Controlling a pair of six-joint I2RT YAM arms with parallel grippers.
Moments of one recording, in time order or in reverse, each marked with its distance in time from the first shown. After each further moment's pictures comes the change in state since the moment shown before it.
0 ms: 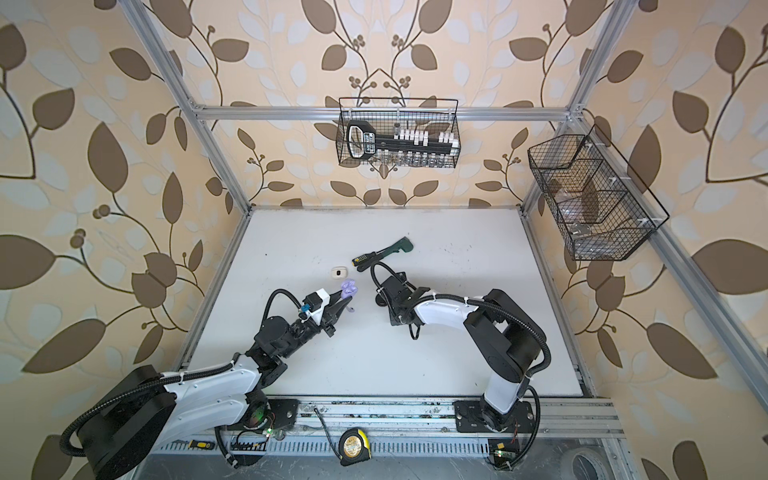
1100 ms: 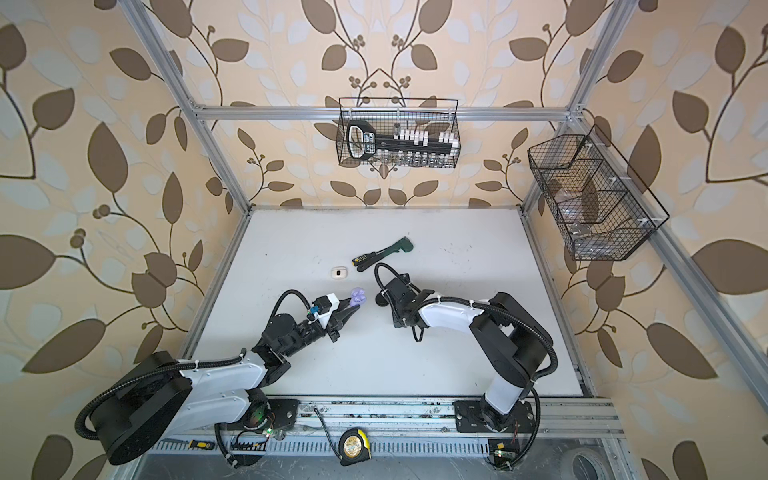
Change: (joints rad) left arm 0.000 0.128 0.012 0.031 0.131 -0.006; right arm -0.015 -0.064 -0.061 0.016 0.001 0.004
